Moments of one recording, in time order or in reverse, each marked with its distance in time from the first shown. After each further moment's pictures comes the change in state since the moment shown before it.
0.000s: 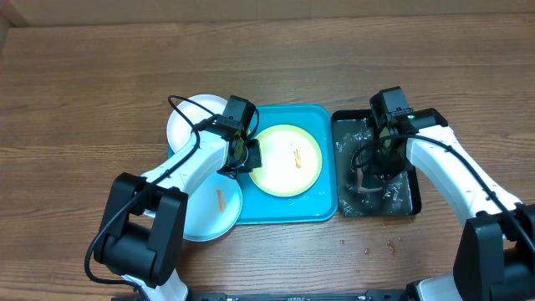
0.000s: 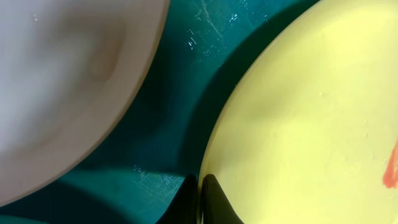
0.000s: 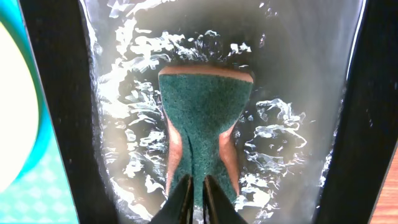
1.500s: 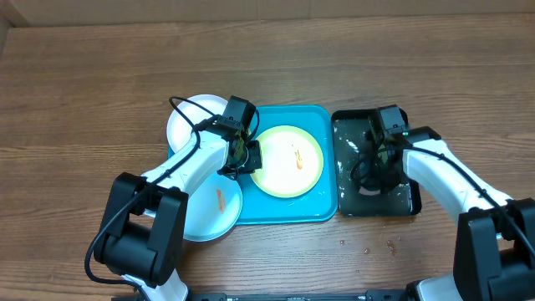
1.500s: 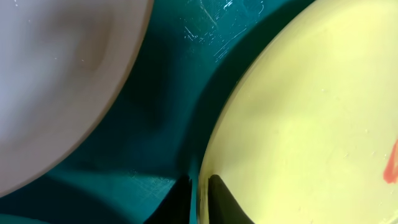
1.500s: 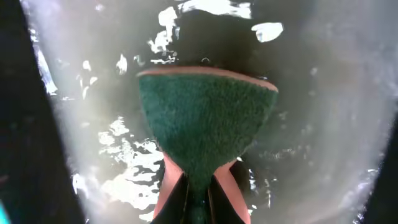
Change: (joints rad) left arm 0.000 0.000 -0.001 -0.008 0.019 0.006; right arm 0.000 0.000 -0.143 0.133 -0.009 0.027
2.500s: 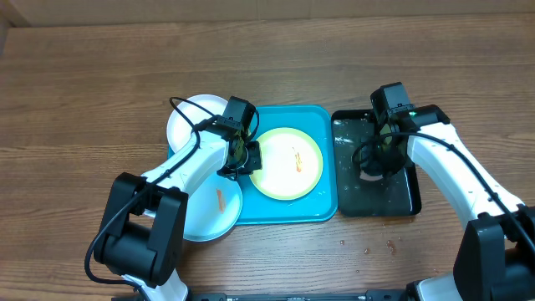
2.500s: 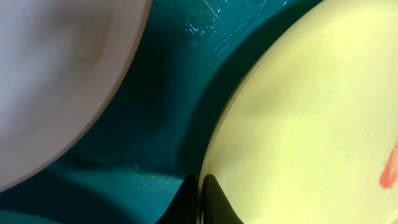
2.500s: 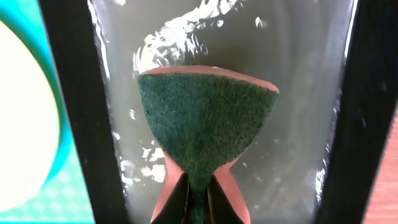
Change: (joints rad) left arm 0.000 0.000 0.000 -0.011 0.004 0.004; right arm 0.000 -0.002 0.183 -0.169 0.005 -0.001
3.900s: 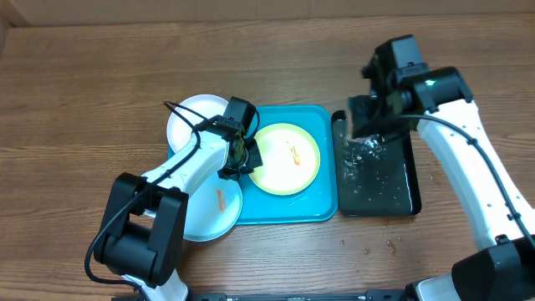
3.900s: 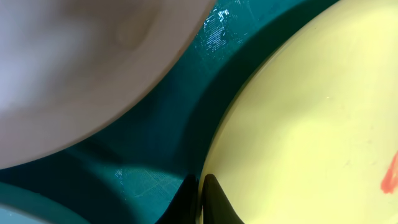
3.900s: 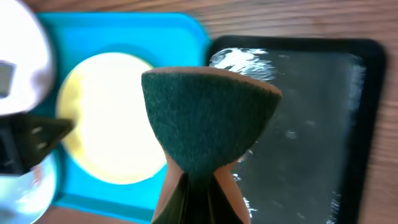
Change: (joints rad) left arm -0.001 0.000 0.000 -0.005 -0.026 -0.169; right arm 0.075 0.000 0.399 -0.163 -0.129 0.001
